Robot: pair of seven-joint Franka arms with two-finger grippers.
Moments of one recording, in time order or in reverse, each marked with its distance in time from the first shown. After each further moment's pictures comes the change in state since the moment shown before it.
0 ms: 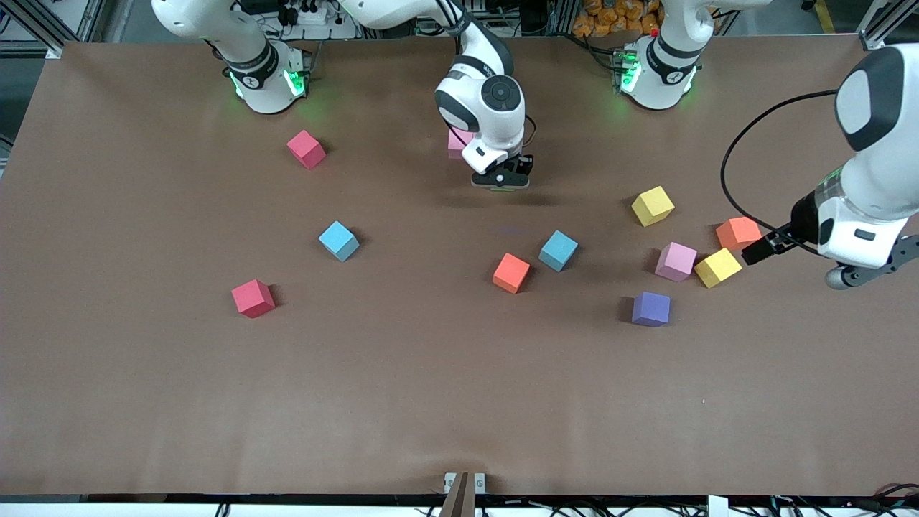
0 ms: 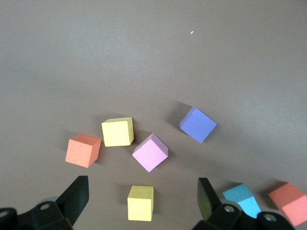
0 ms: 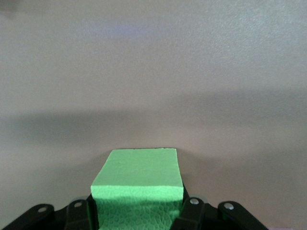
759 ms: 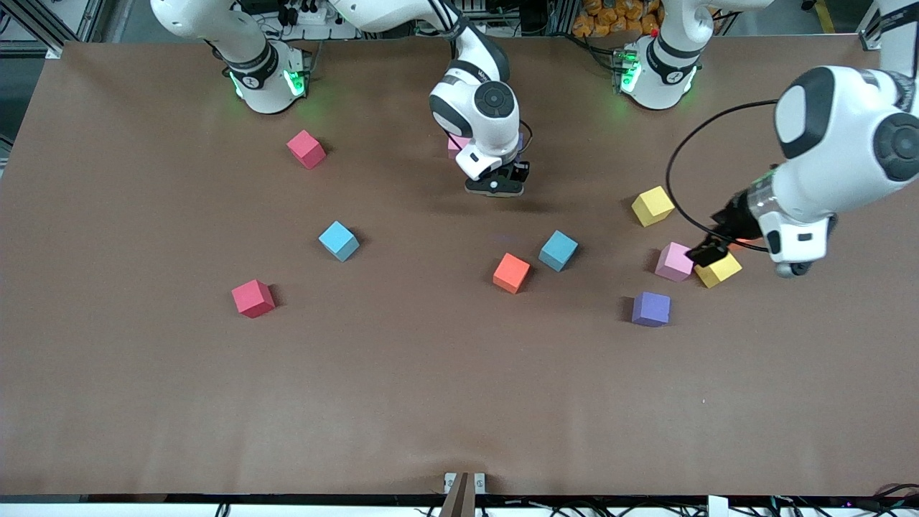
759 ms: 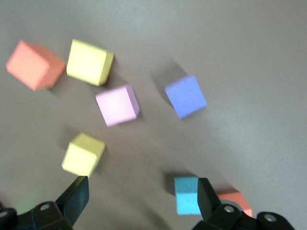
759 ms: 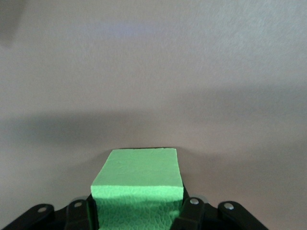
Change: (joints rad) left arm -0.034 -0.018 0.003 -0.204 -0.142 0.131 -0.396; right arm -0.025 -0.014 0.000 -0.014 0.000 0.000 0.000
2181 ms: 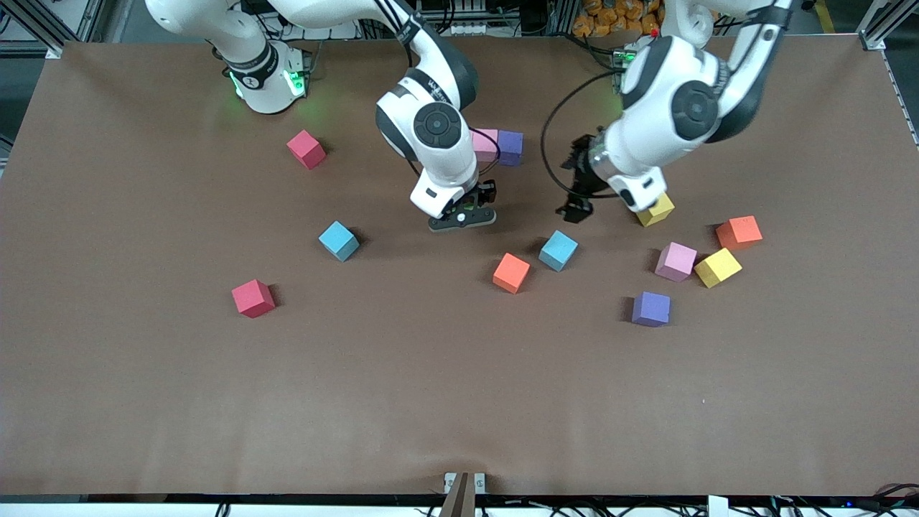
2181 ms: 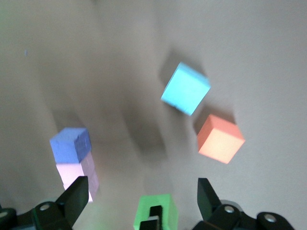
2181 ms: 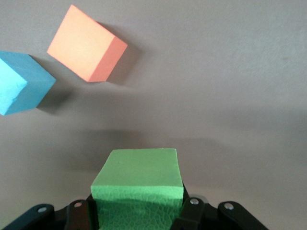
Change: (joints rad) left arm -0.278 -0.060 -0.090 -0.160 -0.250 0.098 -0.824; right arm -0.209 -0.166 -0.001 0.015 0.000 -0.183 -0.375
